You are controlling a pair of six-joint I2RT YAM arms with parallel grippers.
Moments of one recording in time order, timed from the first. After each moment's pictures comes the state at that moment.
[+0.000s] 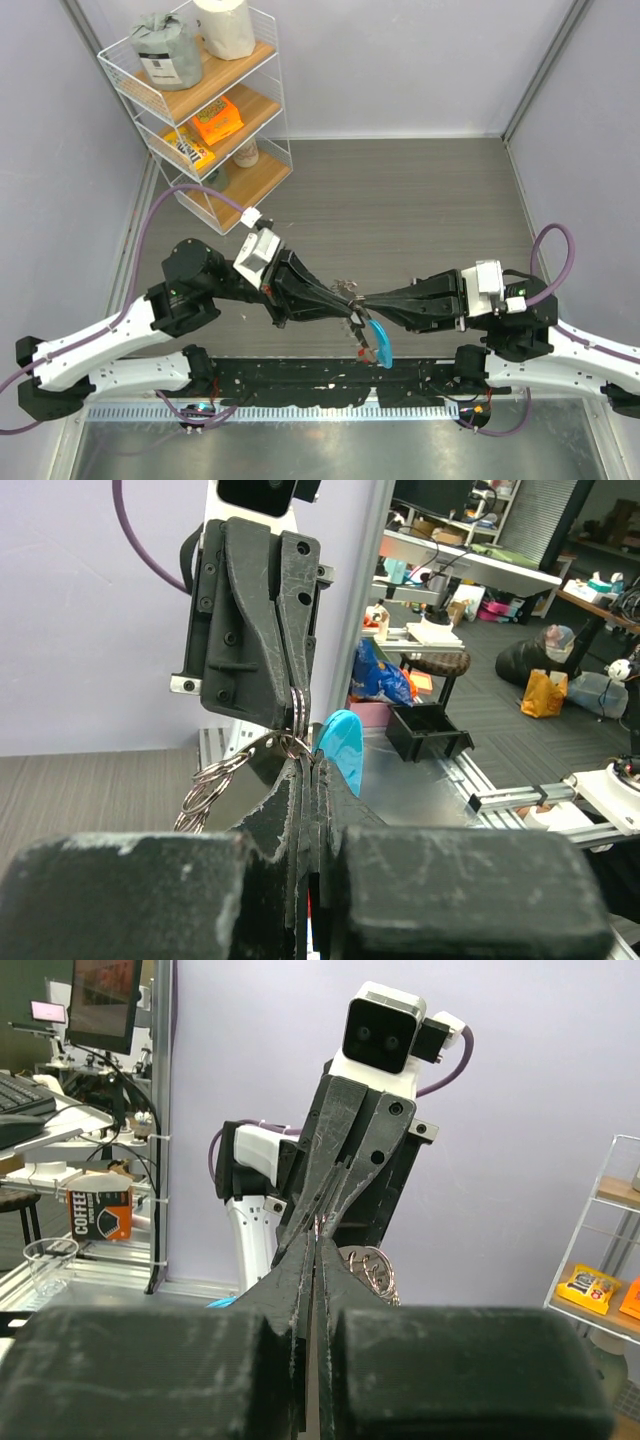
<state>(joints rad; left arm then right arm) -1.15 0.89 1.03 0.20 0.63 -0.36 1.27 0.59 0.76 0.40 -0.29 0.00</state>
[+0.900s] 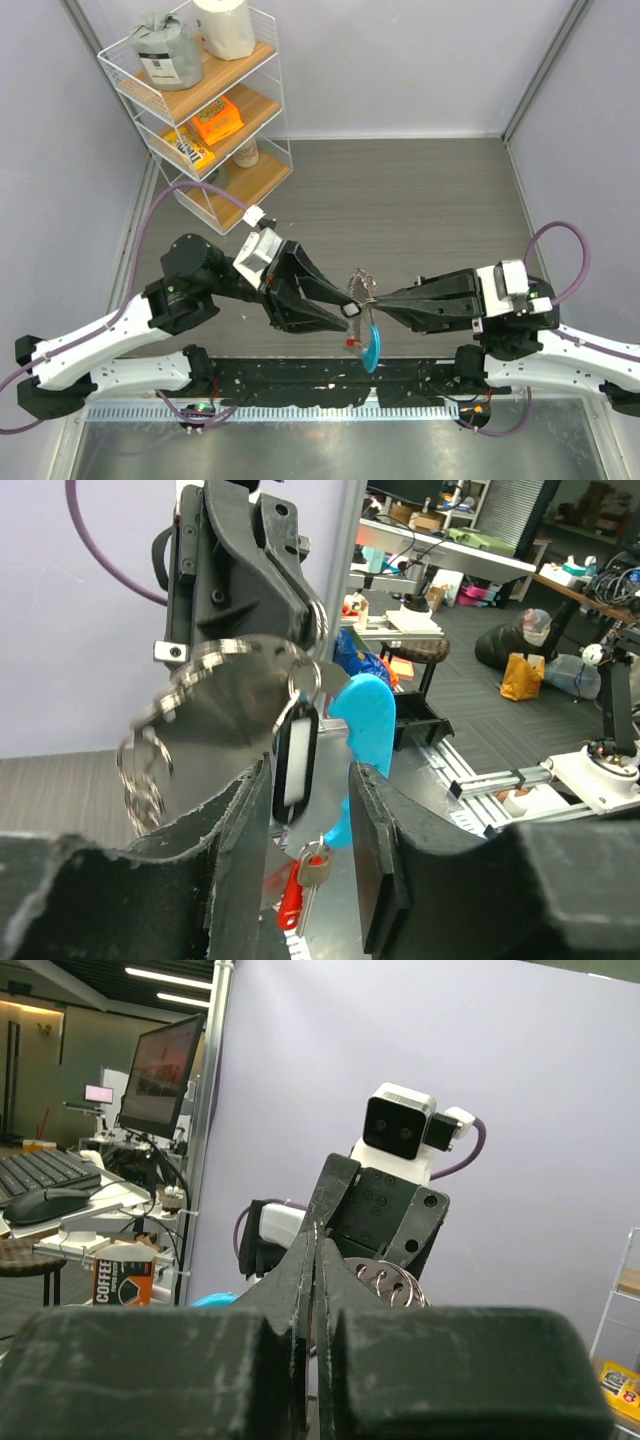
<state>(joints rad) -1.15 0.93 1.08 0.19 0.71 -0.37 1.27 0.64 0.74 0.68 -0.35 0.08</state>
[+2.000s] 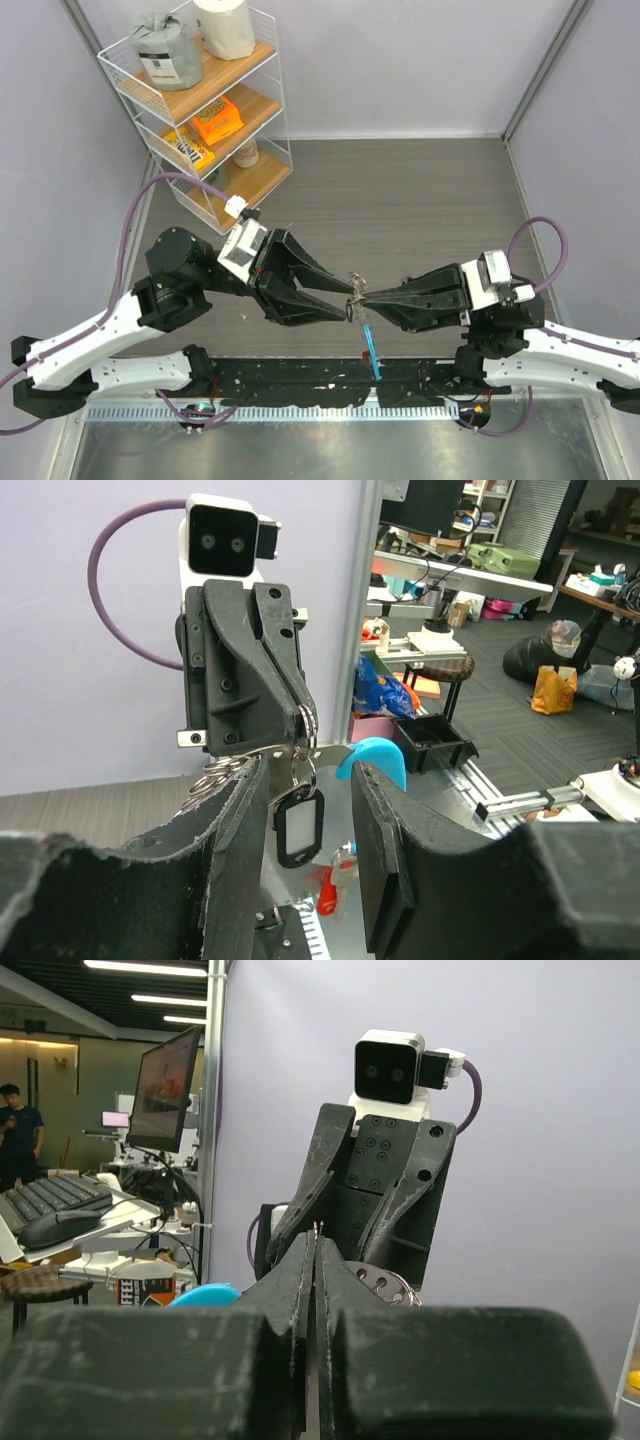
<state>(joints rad) -1.15 0.93 1.18 0.12 0.66 -0.32 1.27 0.68 0.71 0.77 -0.31 0.17</state>
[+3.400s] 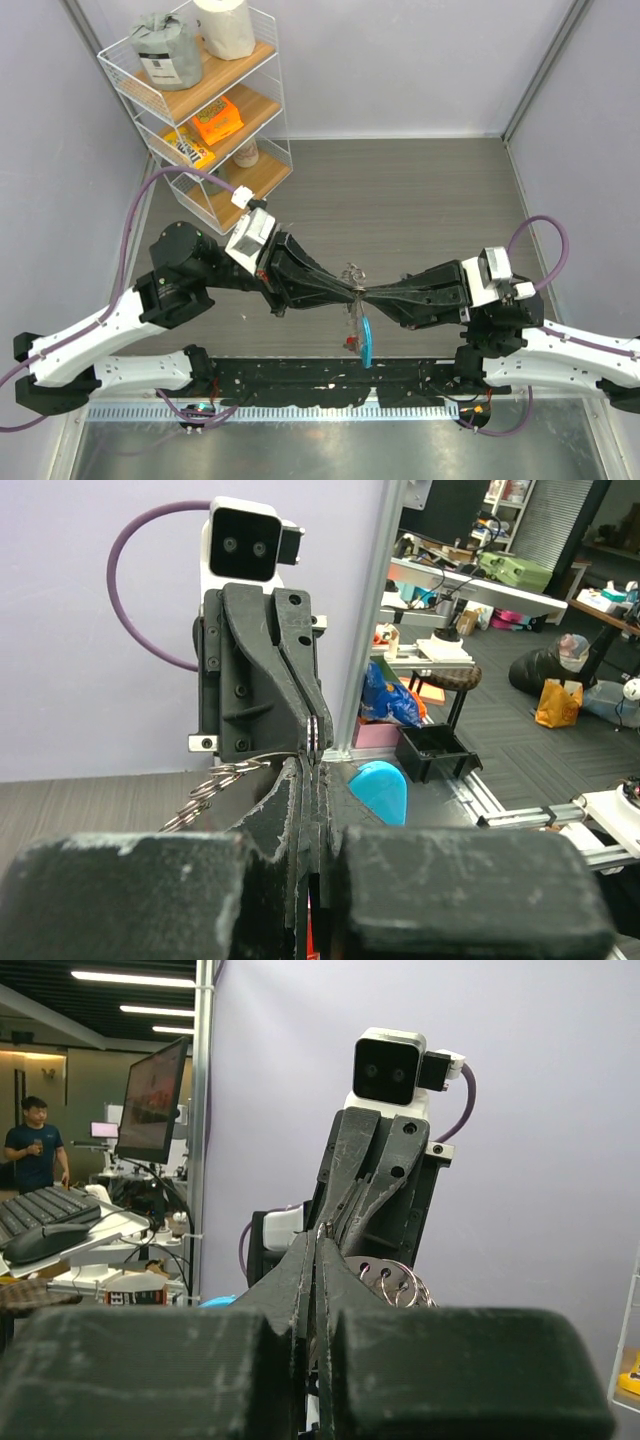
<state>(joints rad) -1.15 0.96 1.23 0.10 0.62 -0.34 1.28 0.70 0.71 0.80 -0.29 0.17</state>
